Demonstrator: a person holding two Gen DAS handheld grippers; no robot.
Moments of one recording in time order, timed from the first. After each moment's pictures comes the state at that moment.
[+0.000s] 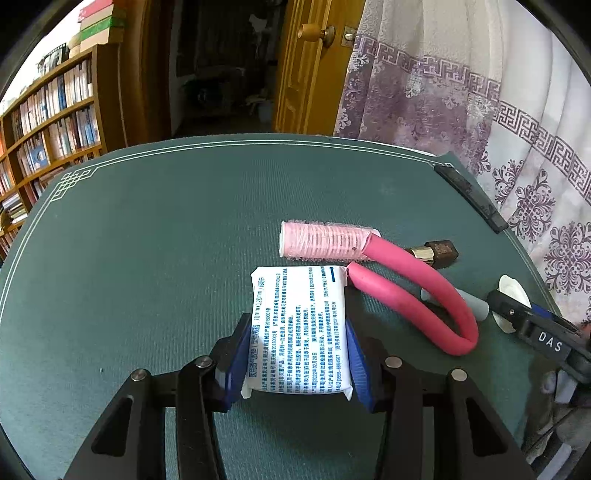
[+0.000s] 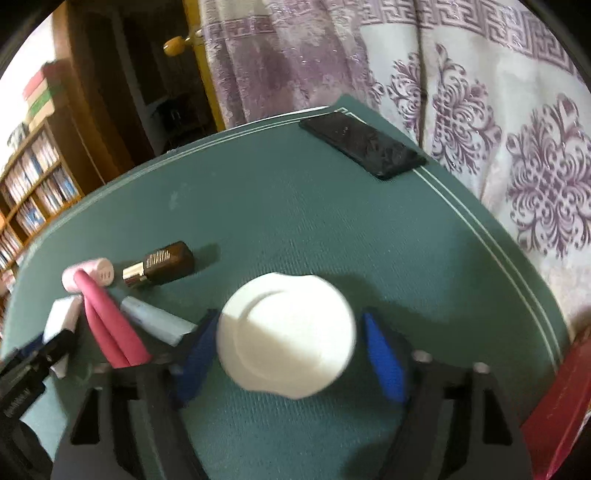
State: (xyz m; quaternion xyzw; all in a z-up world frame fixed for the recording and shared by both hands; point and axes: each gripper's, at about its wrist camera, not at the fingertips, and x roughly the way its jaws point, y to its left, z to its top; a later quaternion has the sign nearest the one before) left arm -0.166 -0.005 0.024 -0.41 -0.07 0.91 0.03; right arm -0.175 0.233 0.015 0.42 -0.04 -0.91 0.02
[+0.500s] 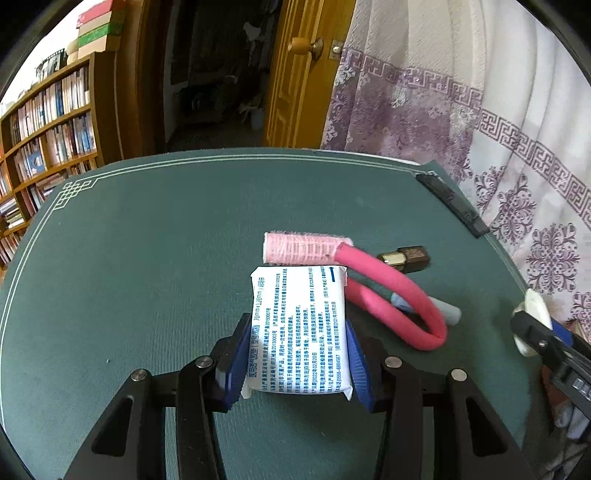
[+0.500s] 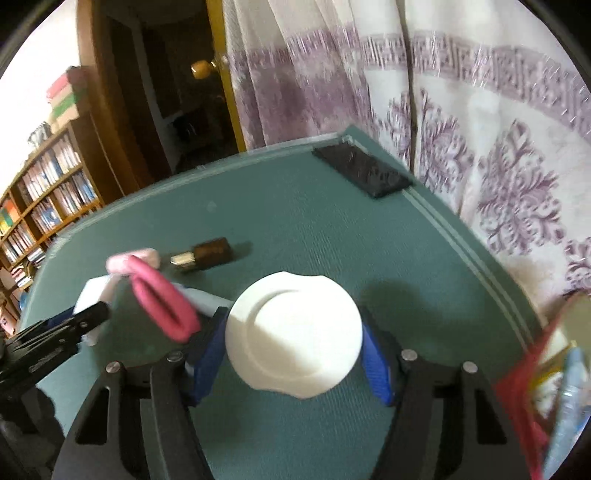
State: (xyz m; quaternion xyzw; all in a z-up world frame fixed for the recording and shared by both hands) left arm -0.148 -0.001 0.035 -0.40 -0.07 0.91 0.04; right arm -0.106 0.234 0.060 0.36 -0.05 -0.93 0.05
